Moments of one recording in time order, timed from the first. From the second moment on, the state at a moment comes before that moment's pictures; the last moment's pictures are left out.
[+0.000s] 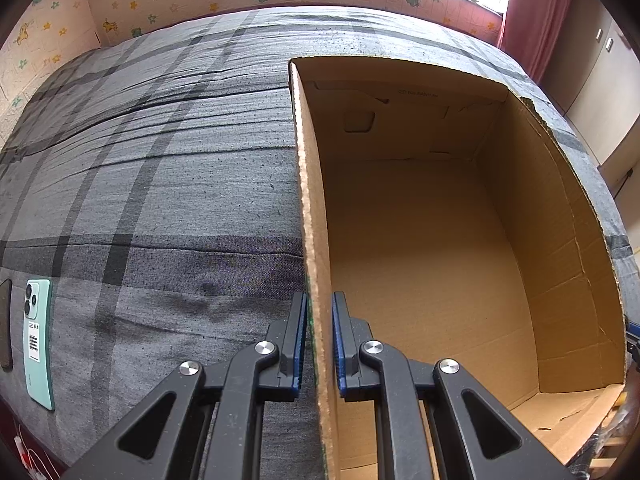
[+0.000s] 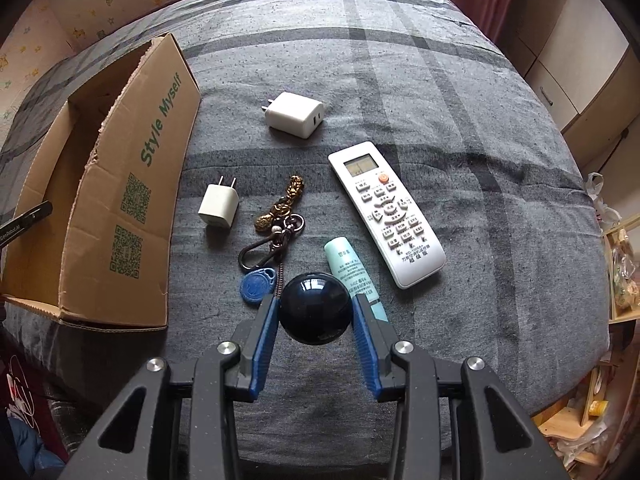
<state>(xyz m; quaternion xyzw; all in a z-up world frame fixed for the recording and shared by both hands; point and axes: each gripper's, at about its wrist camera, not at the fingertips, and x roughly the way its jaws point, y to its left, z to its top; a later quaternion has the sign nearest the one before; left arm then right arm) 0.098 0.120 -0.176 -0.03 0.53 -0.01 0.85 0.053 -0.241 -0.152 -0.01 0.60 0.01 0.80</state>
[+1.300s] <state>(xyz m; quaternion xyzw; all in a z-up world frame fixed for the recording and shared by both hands) 0.101 0.116 -0.176 -0.01 0.54 -0.01 0.84 0.110 -0.107 -0.050 -0.08 0.51 0.13 0.85</state>
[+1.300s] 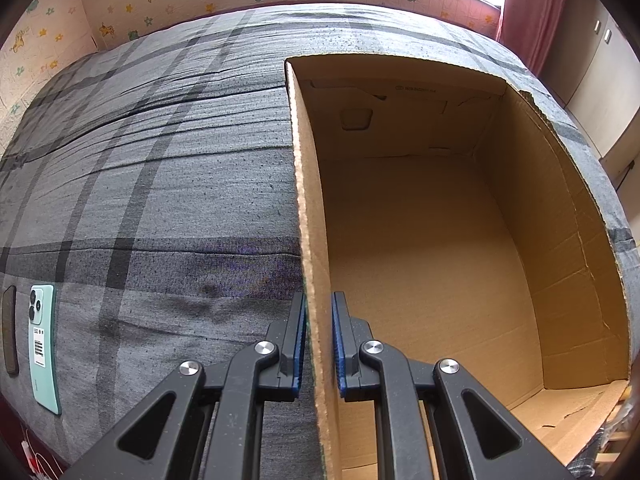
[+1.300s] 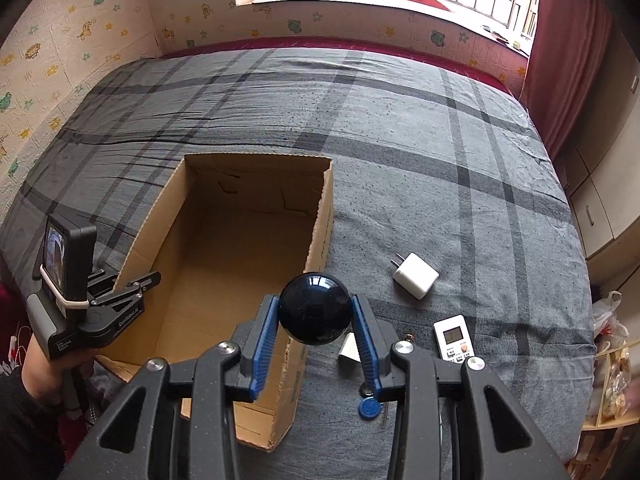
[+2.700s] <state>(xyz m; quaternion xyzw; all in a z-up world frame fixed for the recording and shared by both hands) 0.104 0.116 -0.177 -0.01 0.54 0.00 0.84 0.188 0.030 -0.192 -0.09 0.62 0.20 0.76</state>
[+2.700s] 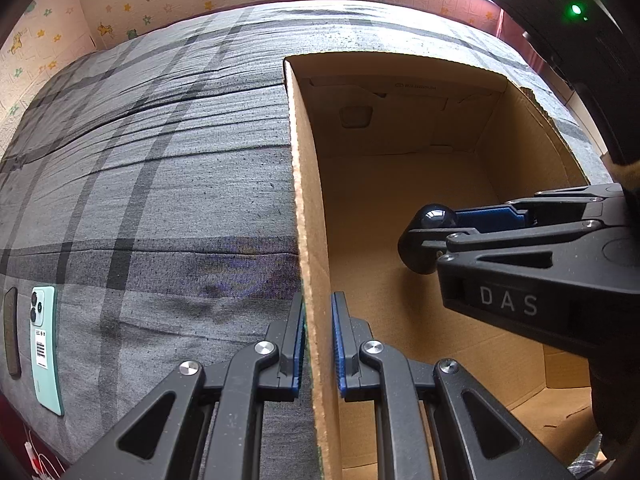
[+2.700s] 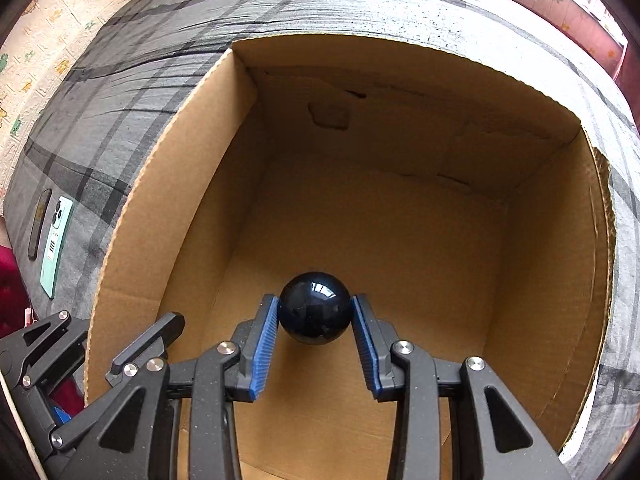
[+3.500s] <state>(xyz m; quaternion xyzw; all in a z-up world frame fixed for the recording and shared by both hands) 0.105 0.115 -0.176 -0.01 0.54 0.00 0.84 0.176 0.013 -0.152 -0.11 0.55 0.17 0.81</state>
